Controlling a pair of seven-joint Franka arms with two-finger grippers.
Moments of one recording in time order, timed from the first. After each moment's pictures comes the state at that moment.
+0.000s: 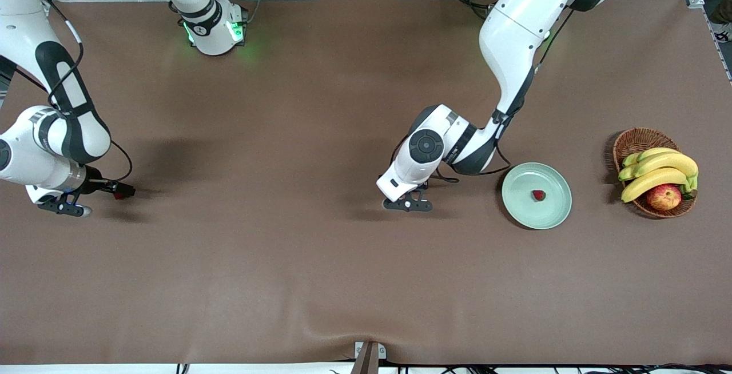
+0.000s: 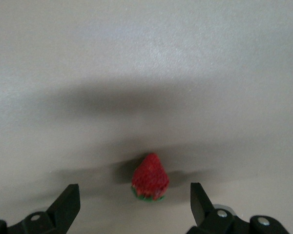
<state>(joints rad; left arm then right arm) -0.48 0.79 -0.20 -1.57 0.05 2.39 -0.60 -0.39 0.54 0.03 -1.96 -0.04 2.43 -0.13</state>
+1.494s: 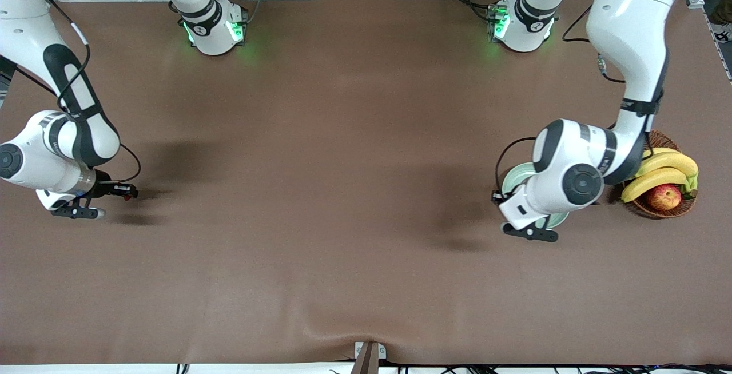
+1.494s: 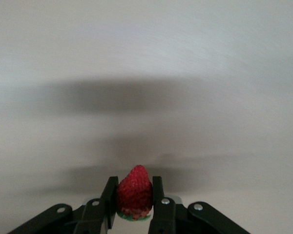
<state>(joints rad) -0.04 0.56 -0.19 -1.70 0.05 2.11 -0.04 -0.33 0.52 0.07 -1.95 -0.05 2.37 -0.19</state>
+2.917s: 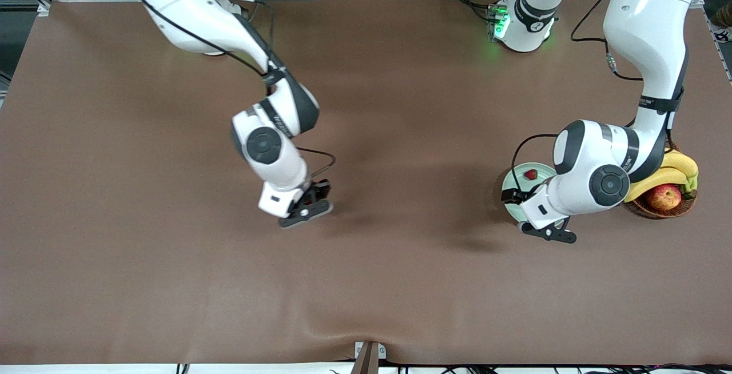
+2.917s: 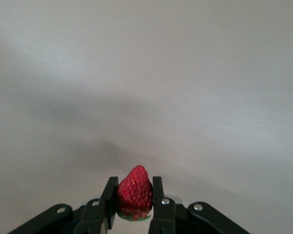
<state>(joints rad) -0.02 0.55 -0.21 -1.69 0.05 2.12 0.00 0.52 0.71 0.08 -1.56 -0.01 2.42 0.23</state>
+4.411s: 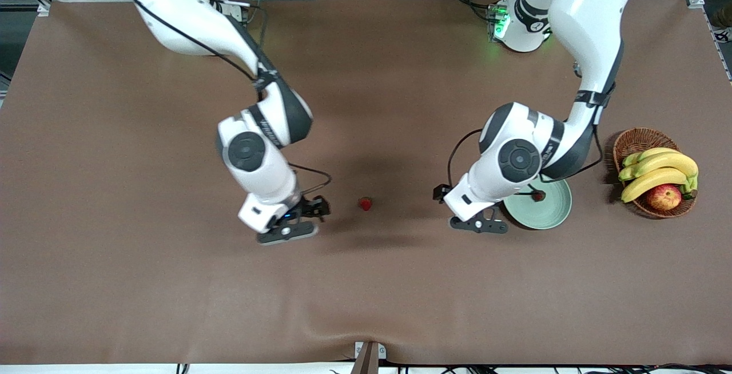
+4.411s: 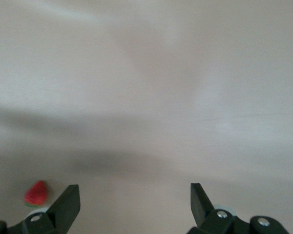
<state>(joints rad) -0.28 0.62 -0.21 -1.54 0.03 2.17 -0.34 0.40 0.64 0.04 -1.41 -0.01 2.22 0.26</state>
